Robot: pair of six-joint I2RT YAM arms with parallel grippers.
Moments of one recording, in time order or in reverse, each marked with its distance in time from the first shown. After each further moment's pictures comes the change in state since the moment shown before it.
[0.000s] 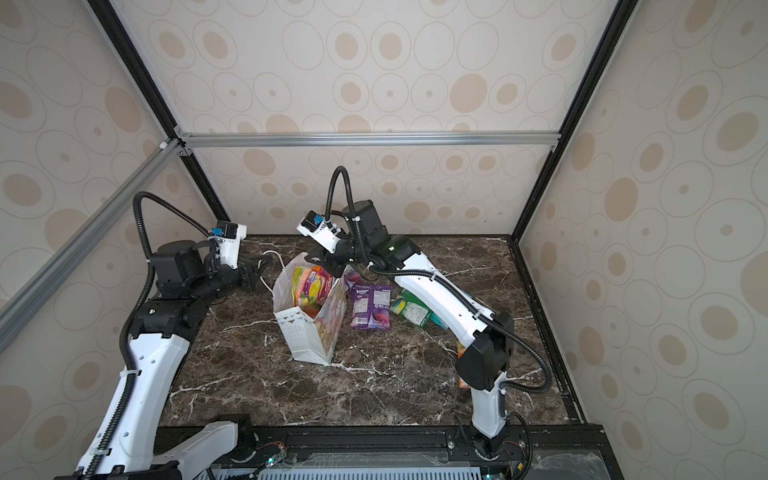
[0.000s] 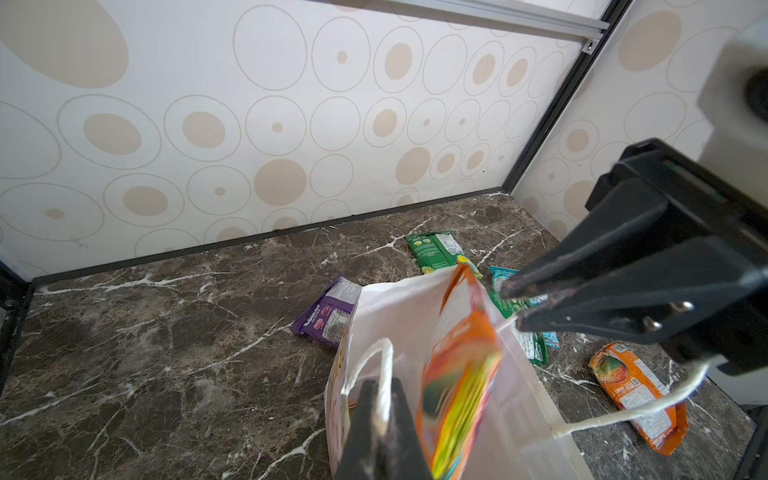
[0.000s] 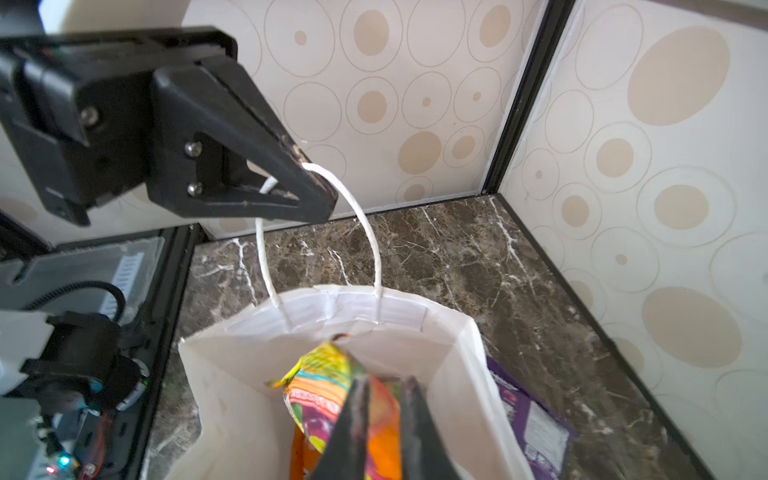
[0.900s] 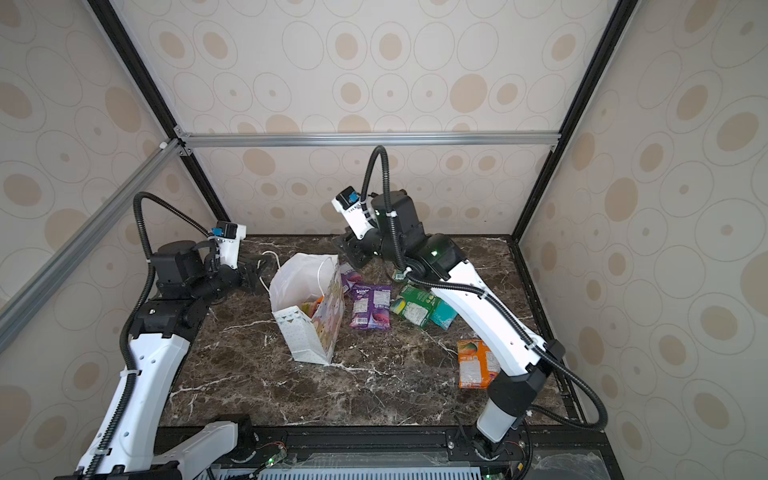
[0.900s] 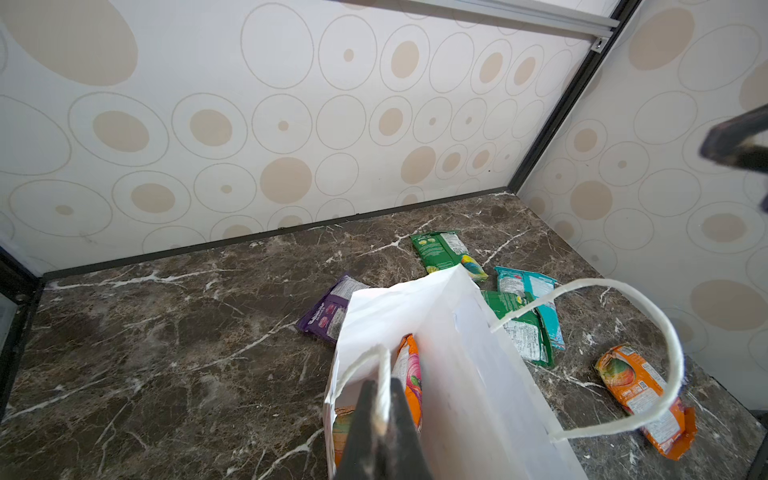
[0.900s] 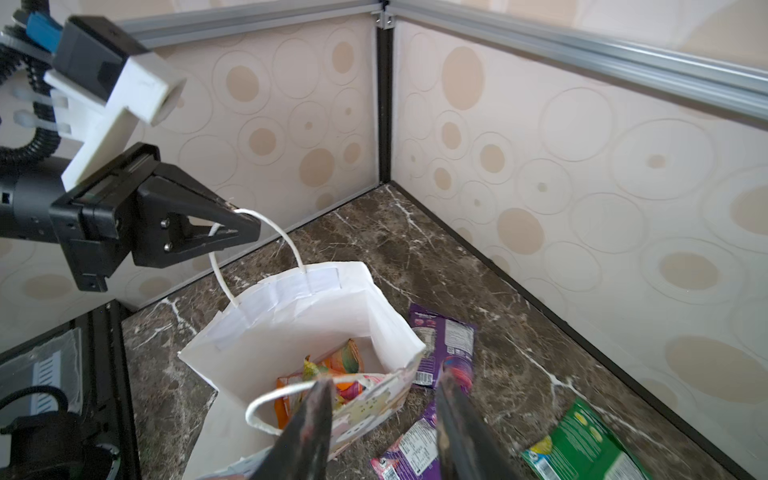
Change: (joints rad) left arm 0.001 0.000 -0.003 0.000 -0.017 0.000; right arm 0.001 -0.291 -0.061 -0.163 0.402 0.233
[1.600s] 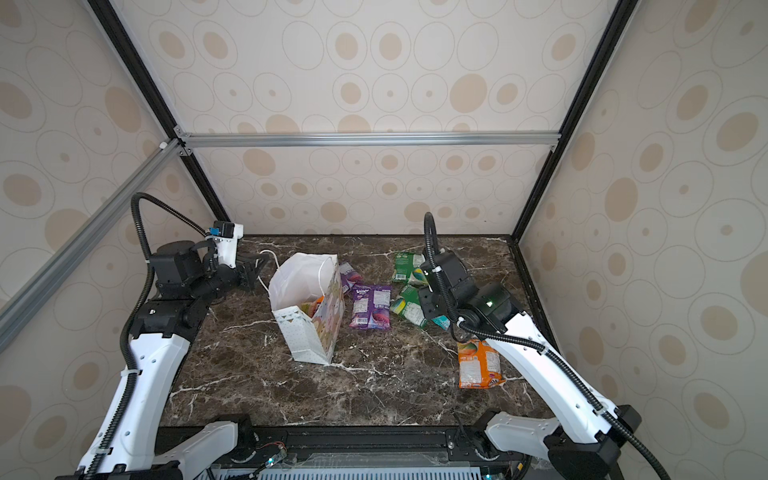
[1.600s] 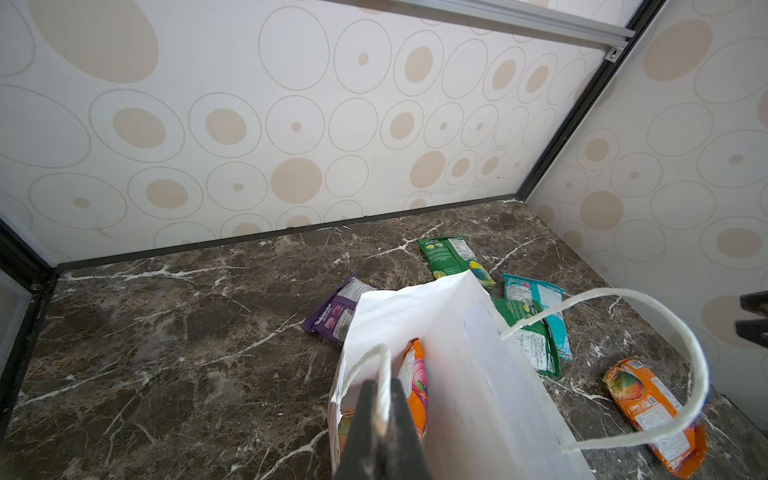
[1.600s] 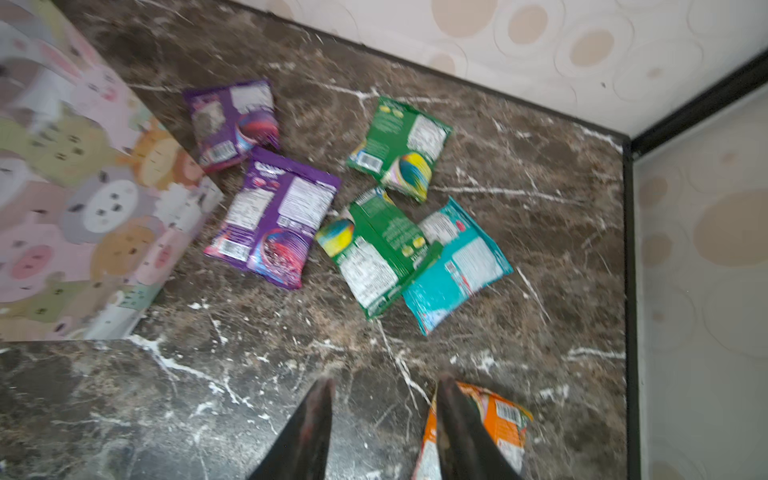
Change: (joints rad) left arm 0.011 0.000 -0.008 0.017 -0.016 -0.024; right arm -0.119 -0.418 -0.578 -0.367 0.459 0.290
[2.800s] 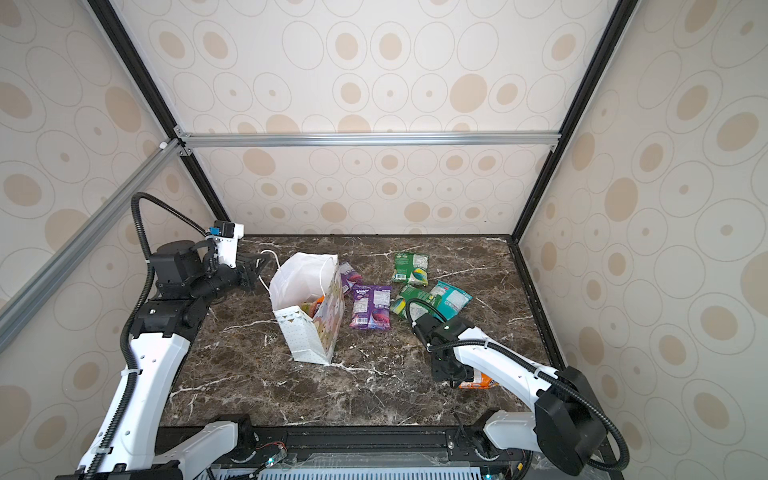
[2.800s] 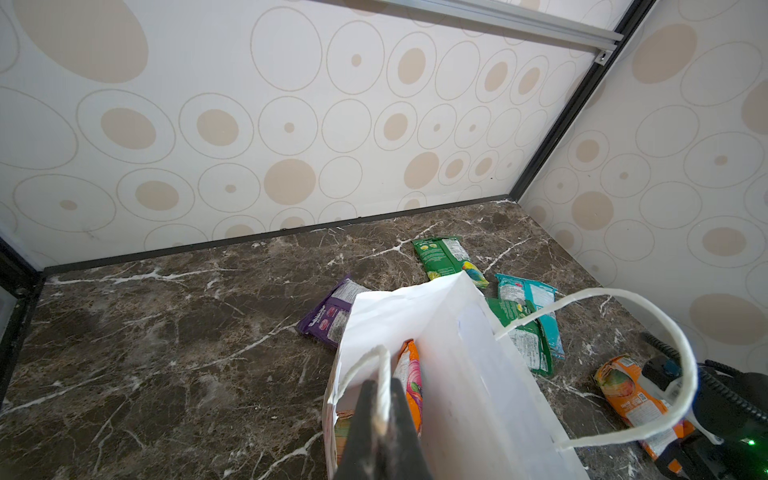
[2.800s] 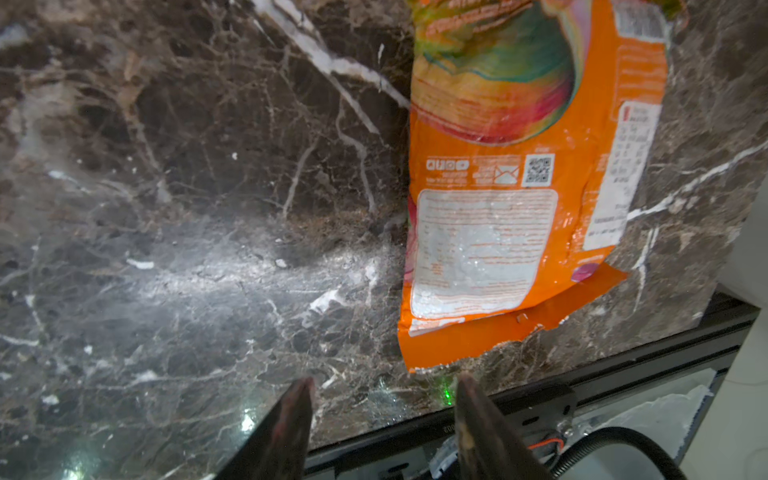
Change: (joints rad) left arm 0.001 0.002 0.000 0.004 0.023 -0.005; right arm 0.001 0.082 -0.598 -0.078 -0.126 0.531
